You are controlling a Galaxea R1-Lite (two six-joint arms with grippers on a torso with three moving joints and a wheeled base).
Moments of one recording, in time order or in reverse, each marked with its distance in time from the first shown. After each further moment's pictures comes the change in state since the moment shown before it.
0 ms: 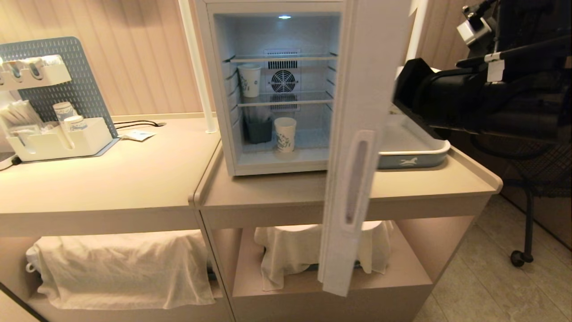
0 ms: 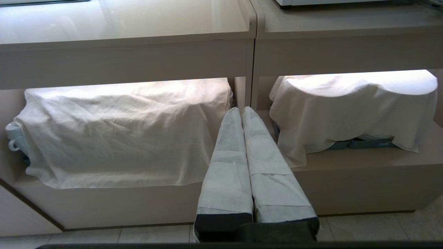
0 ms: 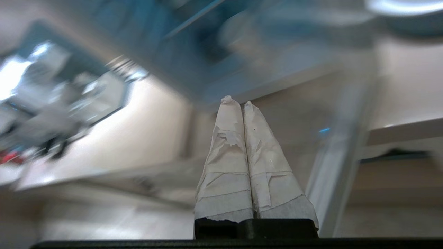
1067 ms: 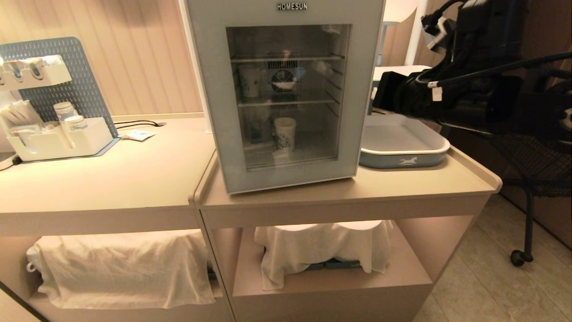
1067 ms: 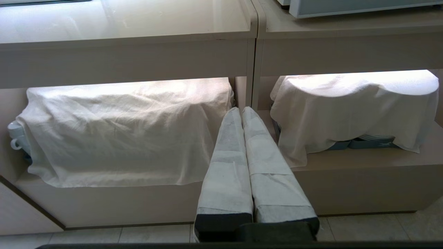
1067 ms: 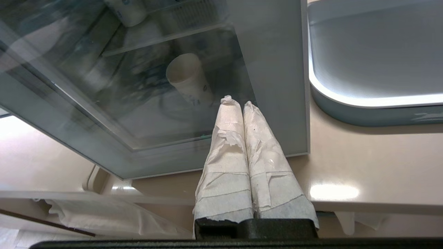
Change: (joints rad) left arm 0.000 0.000 0.000 0.000 0.000 0.000; right arm -0.123 0.156 -0.075 -0.134 0.012 -0.377
